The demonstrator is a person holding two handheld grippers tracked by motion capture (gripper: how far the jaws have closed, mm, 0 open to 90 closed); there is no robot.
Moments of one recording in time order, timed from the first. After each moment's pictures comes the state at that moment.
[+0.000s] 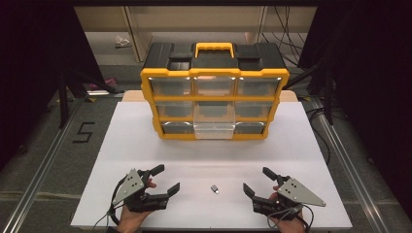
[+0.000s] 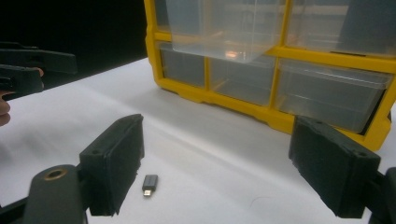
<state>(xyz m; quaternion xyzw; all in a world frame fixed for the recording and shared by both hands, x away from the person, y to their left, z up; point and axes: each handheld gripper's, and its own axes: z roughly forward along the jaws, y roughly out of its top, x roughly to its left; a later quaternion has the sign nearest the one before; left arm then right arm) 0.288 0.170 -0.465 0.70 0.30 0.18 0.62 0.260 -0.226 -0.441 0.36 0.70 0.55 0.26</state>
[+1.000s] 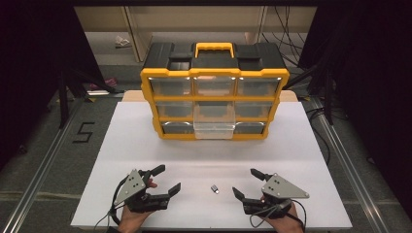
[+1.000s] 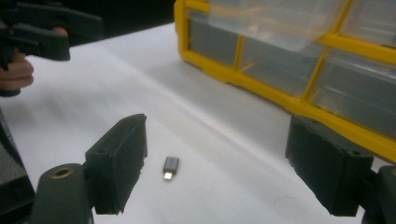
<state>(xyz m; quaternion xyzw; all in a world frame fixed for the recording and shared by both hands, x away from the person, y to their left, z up) 0.287 0.167 -0.466 0.70 0.30 0.19 0.62 0.265 -0.200 -0.431 0.32 0.77 0.50 0.23</state>
